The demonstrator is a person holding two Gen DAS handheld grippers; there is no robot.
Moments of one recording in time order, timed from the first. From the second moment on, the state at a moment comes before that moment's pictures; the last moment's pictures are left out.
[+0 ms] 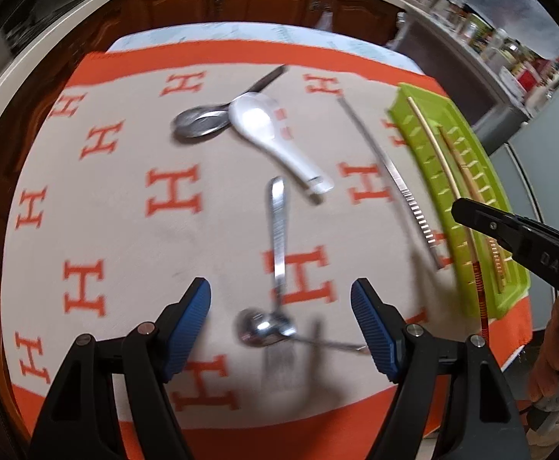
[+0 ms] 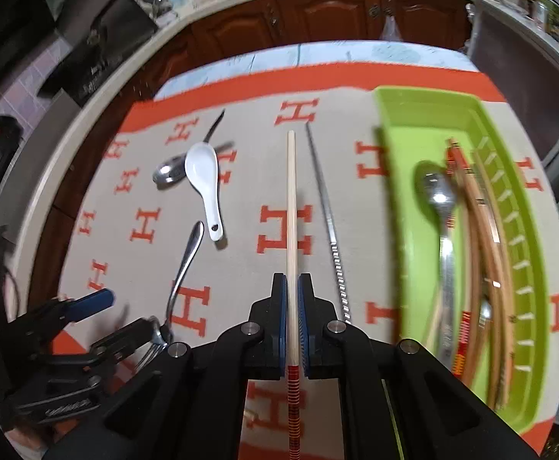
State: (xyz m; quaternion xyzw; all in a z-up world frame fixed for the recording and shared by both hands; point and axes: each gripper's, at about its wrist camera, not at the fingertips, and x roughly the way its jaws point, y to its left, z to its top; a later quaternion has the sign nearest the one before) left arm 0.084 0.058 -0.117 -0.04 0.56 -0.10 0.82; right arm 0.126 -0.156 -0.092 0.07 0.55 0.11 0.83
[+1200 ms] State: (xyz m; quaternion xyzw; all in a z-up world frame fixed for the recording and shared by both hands) left arm 0.189 -0.089 -0.161 0.03 0.62 -0.05 0.78; right arm 0.170 -0.308 -0.093 0.07 0.52 0.01 0.85
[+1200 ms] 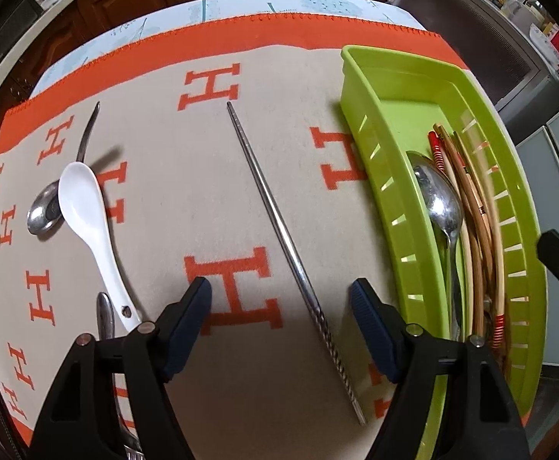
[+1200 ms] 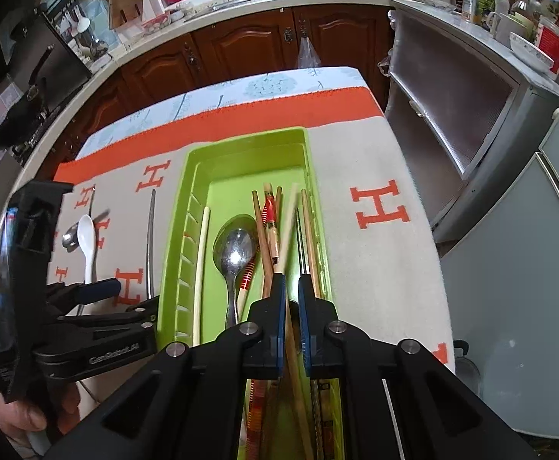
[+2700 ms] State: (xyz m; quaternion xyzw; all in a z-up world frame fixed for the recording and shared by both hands) left arm 0.160 -0.134 -0.100 -0.08 0.58 -0.16 0.79; right arm 0.093 -0.330 -0.058 0.14 0.49 0.01 0.86
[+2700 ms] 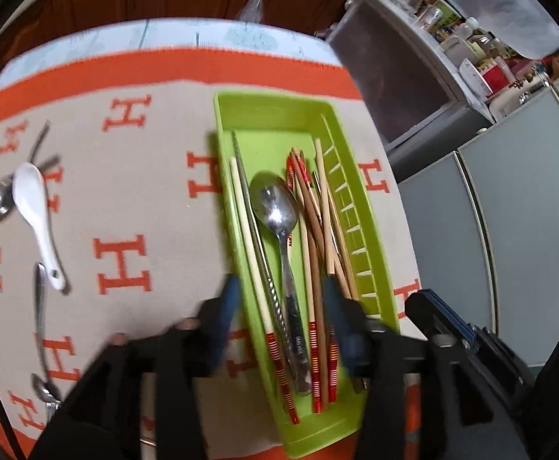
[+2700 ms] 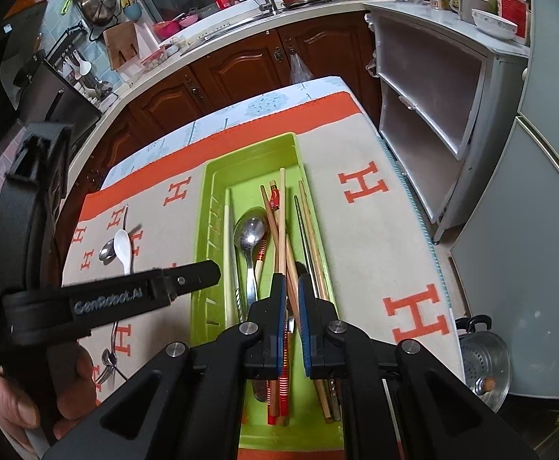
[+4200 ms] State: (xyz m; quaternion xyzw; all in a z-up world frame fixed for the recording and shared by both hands) left arm 0.067 0.102 -0.106 -0.12 0.56 -0.07 0.82; right arm 0.059 -0.166 -0.052 0.02 0.53 0.11 0.84
